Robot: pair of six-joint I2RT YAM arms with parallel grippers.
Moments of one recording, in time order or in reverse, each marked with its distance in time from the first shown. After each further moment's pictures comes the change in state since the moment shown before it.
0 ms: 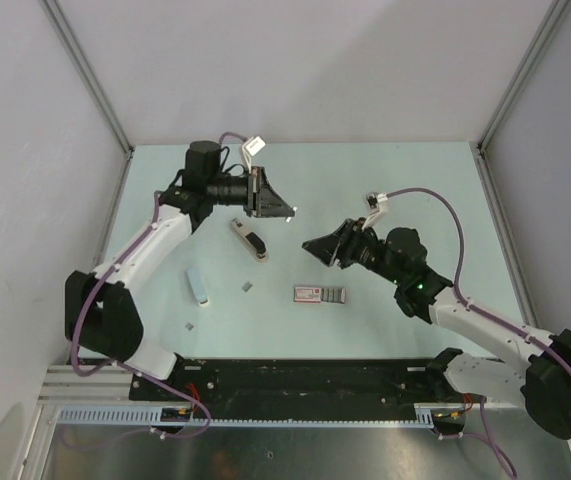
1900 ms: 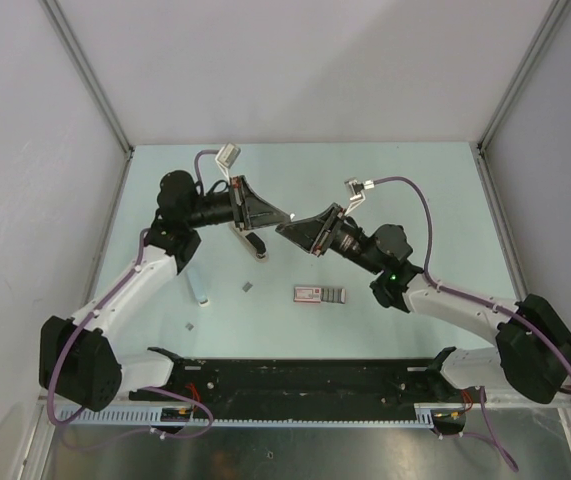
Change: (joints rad) left arm -0.018 -0.291 -0.324 0.578 0.003 -0.613; right arm 0.089 0.219 0.100 0.502 -0.076 0.242
